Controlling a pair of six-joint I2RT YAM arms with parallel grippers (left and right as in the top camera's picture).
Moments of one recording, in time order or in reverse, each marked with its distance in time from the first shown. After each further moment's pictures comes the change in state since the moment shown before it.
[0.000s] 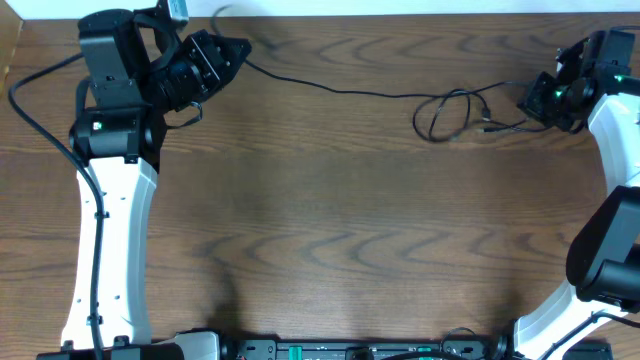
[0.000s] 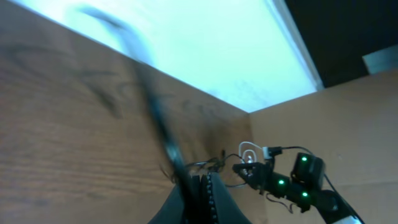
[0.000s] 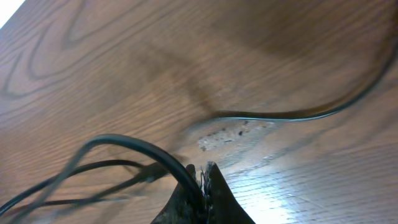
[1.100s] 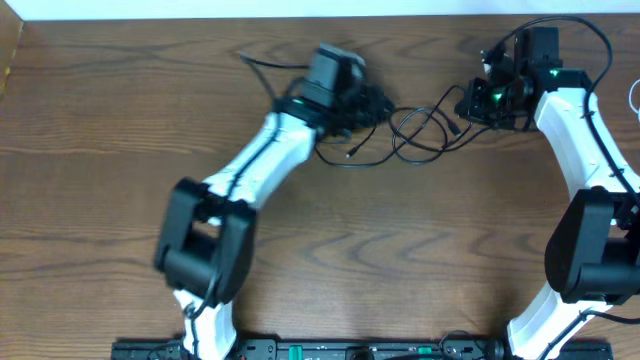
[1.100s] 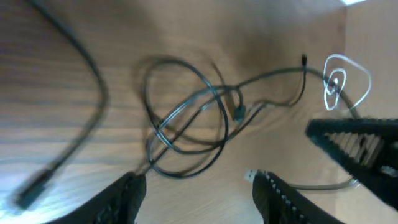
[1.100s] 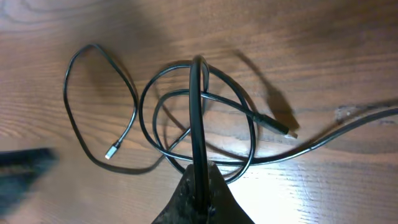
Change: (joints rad) left arm -0.543 0.530 0.002 0.212 -0.298 -0.095; right arm 0.222 0.000 0.000 -0.053 -0.083 -0.069
